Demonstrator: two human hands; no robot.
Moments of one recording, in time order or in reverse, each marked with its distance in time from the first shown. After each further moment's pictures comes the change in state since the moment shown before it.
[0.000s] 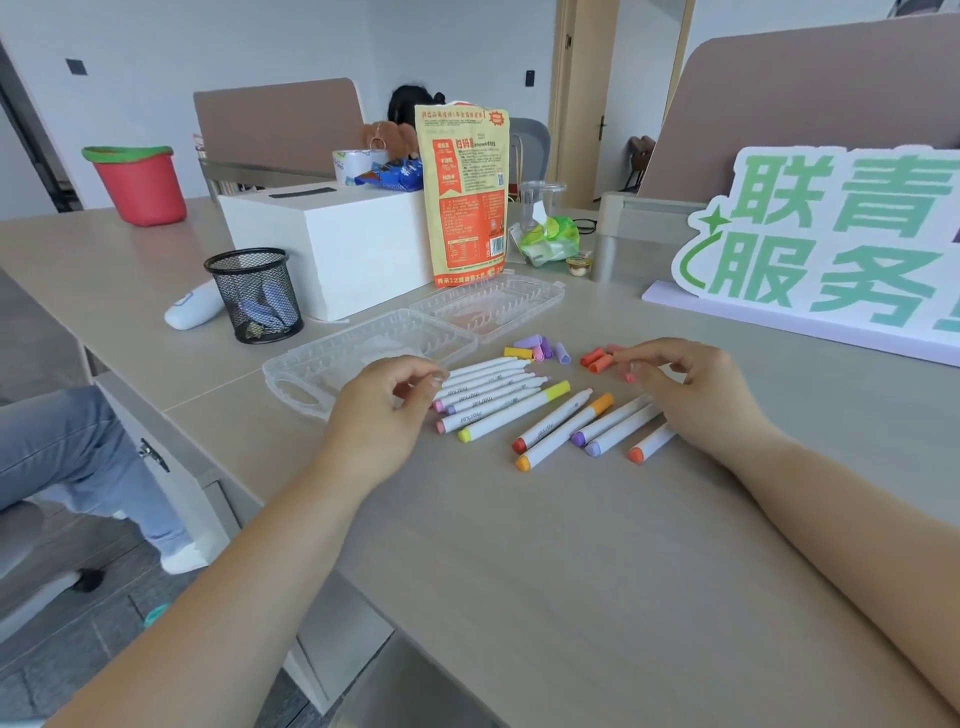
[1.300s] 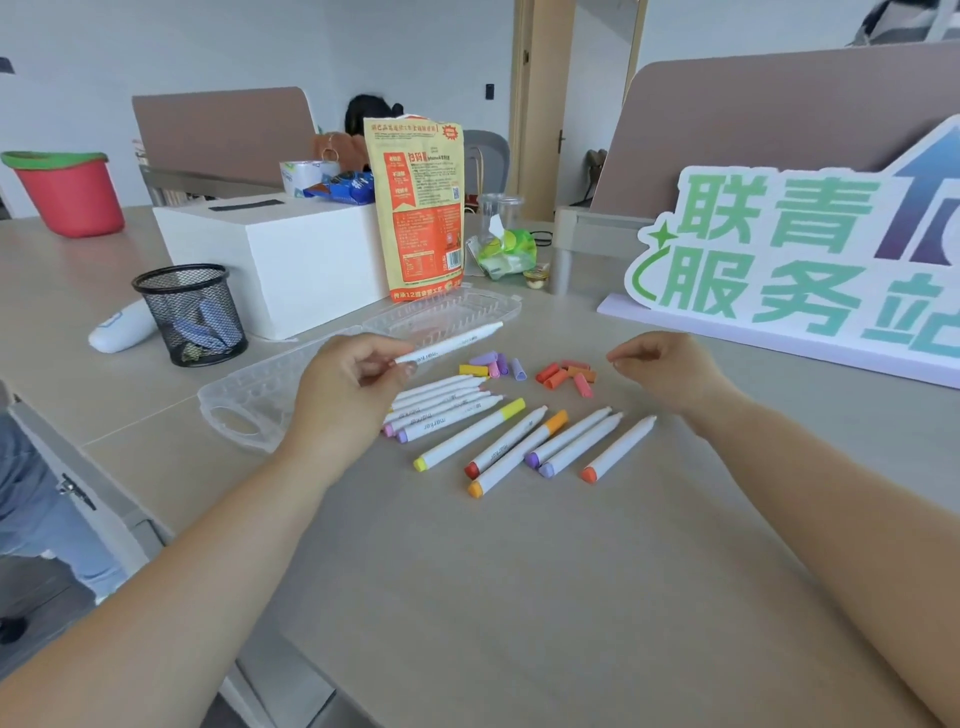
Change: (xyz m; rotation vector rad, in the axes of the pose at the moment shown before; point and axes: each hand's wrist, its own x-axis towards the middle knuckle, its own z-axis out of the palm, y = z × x) left_hand 0.033 0.018 0.014 -0.206 0.084 -0.003; right_hand 0.045 0.032 -0.026 -0.048 0.050 0.392
